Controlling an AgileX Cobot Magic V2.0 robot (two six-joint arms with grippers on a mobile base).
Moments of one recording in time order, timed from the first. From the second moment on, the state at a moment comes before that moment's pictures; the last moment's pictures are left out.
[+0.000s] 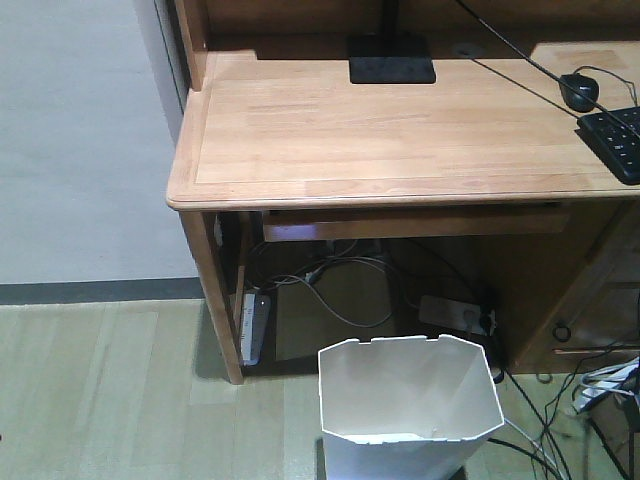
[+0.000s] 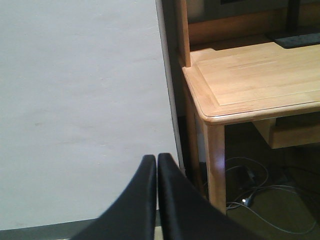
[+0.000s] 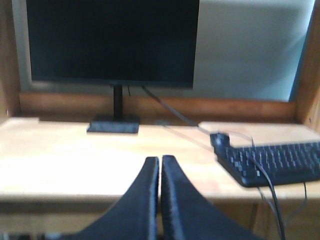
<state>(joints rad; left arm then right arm) 0.00 -0.02 0.03 0.14 0.27 -0.05 -0.04 -0.01 0.03 -0.07 0.01 0.02</state>
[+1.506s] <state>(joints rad) 0.00 -0.02 0.03 0.14 0.27 -0.05 -0.04 0.68 -0.35 0.03 0.35 0.05</state>
